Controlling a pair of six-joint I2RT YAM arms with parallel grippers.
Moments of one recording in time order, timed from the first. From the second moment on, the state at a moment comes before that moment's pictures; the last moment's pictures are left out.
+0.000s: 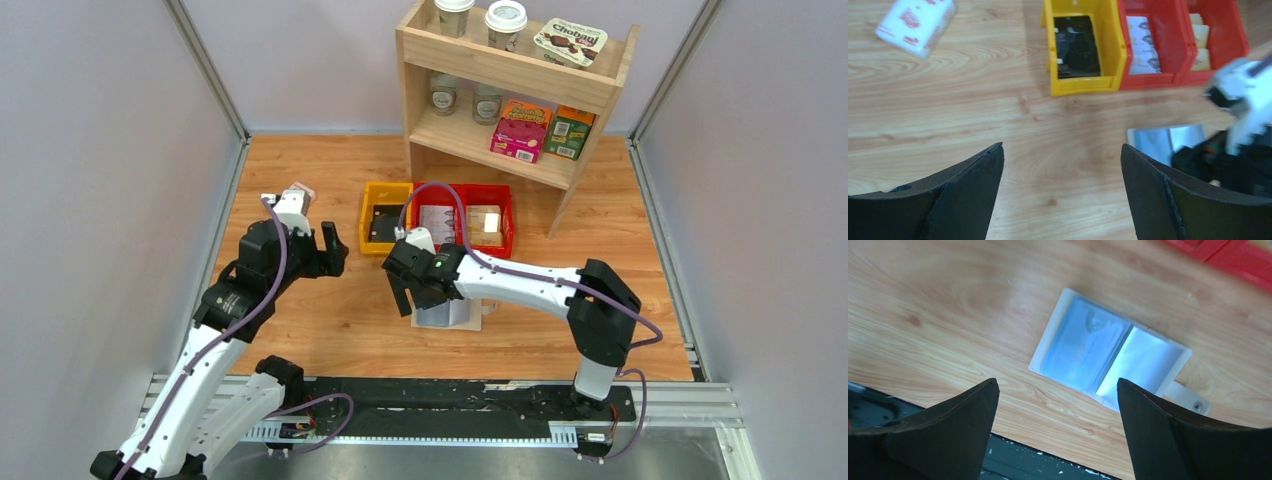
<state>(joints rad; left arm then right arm) -0.39 0.72 0.89 -0.65 -0.11 -0.27 1.10 1.74 1.38 -0.79 0.31 0.68</state>
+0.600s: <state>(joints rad) -0.40 0.73 0.73 -0.64 0.11 -0.49 1.02 1.82 1.22 -0.73 0.21 0.63</state>
